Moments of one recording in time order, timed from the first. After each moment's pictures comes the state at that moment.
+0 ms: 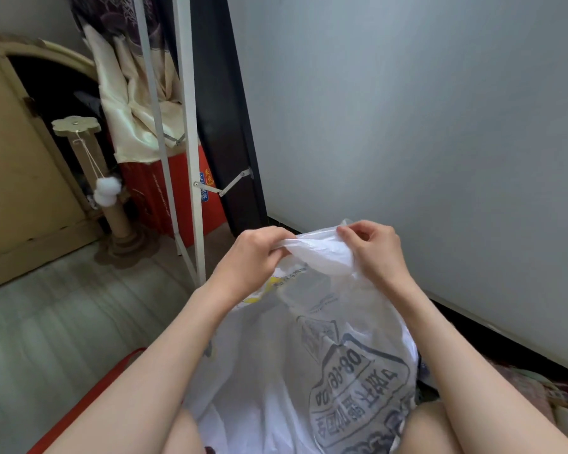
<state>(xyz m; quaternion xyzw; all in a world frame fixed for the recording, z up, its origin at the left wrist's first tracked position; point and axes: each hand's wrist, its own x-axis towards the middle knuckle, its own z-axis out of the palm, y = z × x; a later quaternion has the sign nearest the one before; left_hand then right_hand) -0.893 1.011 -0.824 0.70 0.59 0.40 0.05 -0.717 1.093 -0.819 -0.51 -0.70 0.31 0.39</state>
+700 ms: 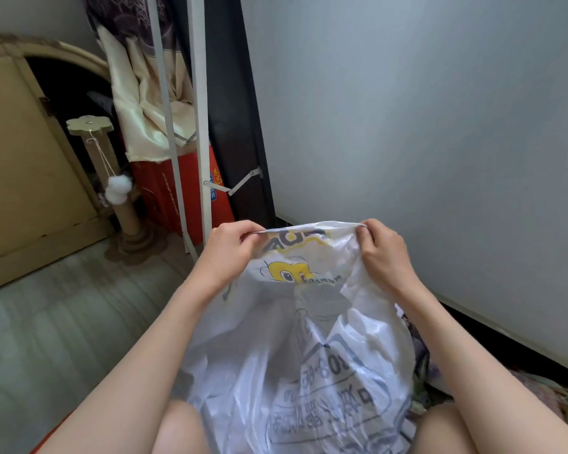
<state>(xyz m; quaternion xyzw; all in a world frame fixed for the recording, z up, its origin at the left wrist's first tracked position) -0.922 0.996 -0.817 0.56 0.71 0.42 0.09 -0.717 1.093 -0.825 -0.49 -0.77 0.22 0.35</state>
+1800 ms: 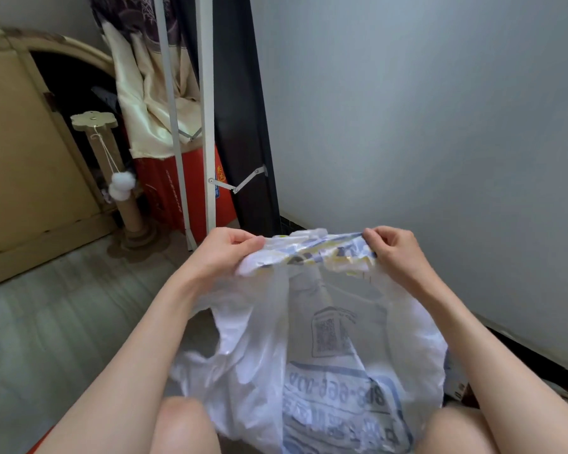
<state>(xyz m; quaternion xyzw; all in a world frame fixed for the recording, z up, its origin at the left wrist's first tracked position) -0.936 0.985 -0.812 0.46 0.69 0.43 0.35 -0.704 1.106 -0.829 -0.47 -0.75 0.33 0.34</state>
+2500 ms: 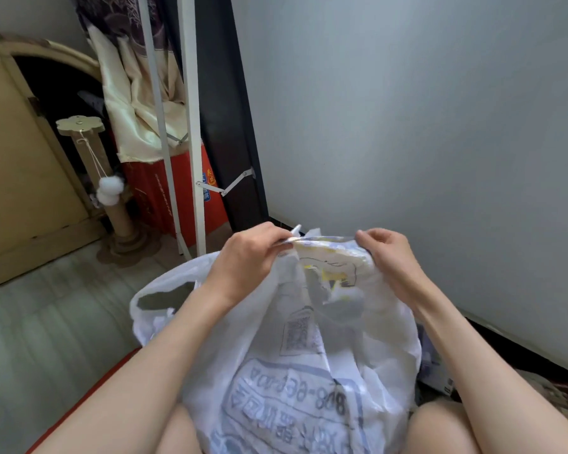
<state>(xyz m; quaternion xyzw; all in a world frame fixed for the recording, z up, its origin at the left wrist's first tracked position) -0.901 1.007 -0.829 0.72 0.55 0.41 -0.05 -0.698 1.102 -0.827 -0.49 -0.63 0.47 0.37</state>
